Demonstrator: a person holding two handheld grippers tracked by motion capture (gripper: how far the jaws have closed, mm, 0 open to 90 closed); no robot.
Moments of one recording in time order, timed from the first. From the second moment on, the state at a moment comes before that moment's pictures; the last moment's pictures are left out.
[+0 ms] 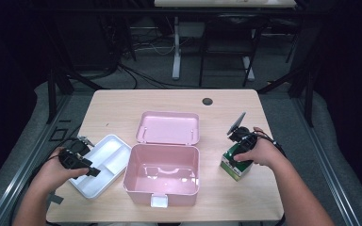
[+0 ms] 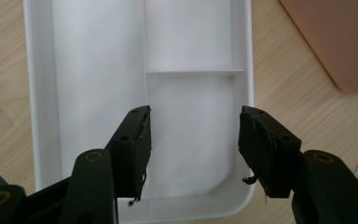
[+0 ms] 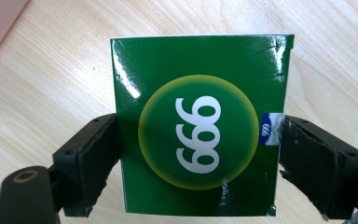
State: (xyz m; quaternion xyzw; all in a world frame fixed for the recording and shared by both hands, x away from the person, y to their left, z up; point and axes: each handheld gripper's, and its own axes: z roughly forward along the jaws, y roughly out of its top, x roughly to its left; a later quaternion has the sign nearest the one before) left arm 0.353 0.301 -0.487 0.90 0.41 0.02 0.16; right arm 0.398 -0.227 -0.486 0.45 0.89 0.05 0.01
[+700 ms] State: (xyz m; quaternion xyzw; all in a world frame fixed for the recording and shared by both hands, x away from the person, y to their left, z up) left arm 0.353 0.302 -0.485 0.90 0.41 0.02 0.16; right arm 0.399 -0.229 -0.489 0.43 0.90 0.05 0.00
